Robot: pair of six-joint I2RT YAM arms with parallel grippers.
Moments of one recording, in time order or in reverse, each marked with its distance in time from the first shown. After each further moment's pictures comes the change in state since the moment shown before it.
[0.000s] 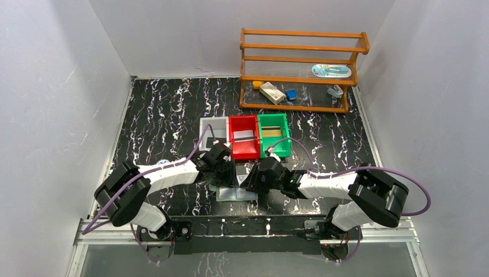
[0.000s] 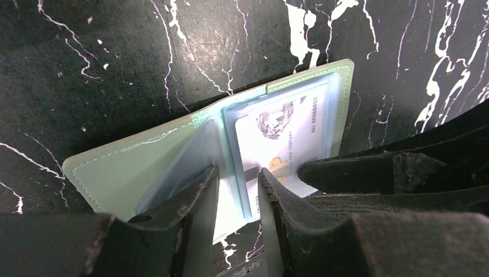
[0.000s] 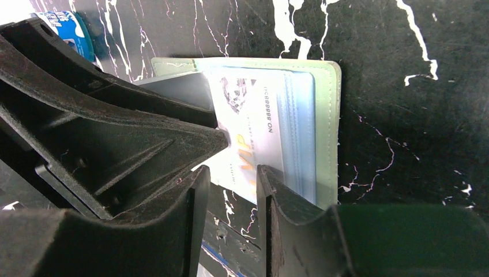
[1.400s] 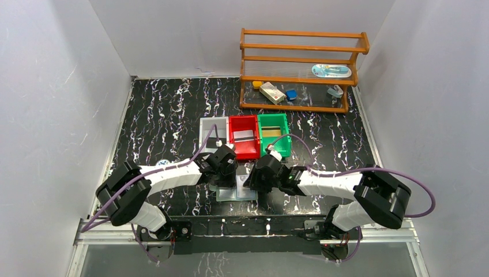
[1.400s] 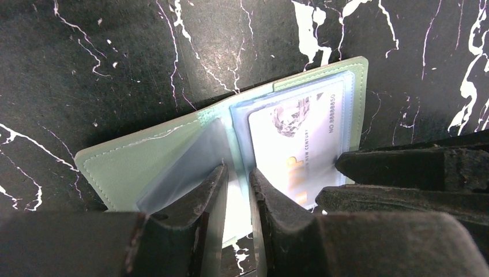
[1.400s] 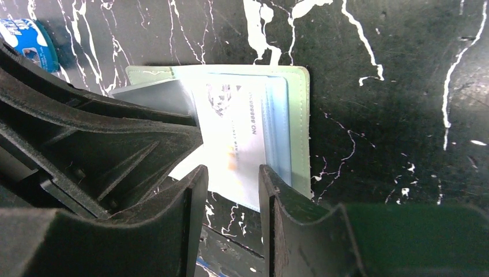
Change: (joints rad) left arm -0.076 0.019 0.043 -0.066 -0.141 0.029; right arm 0.000 -0.024 0.076 -0.194 0.069 -0.054
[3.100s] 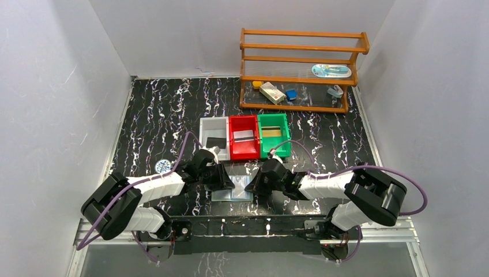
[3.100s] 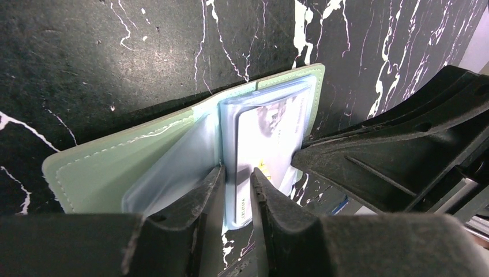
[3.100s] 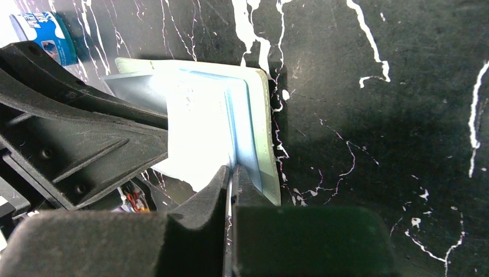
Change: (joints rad) left arm 0.166 -0.160 -0.298 0.373 0.289 -0.146; right arm -0.018 0.045 -0.129 0.254 -0.086 0.045
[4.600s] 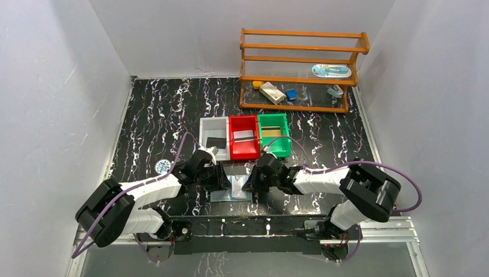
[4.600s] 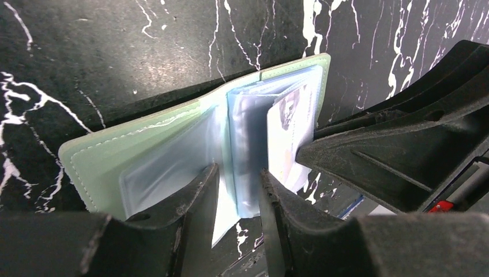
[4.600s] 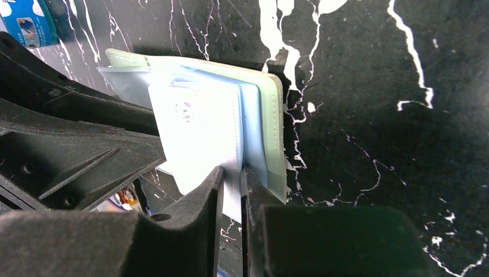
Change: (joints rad) left arm 0.006 -0.066 -0.010 -0.064 -0.015 0.056; right arm -0.017 0.051 0.097 -0.098 -0.062 -0.090
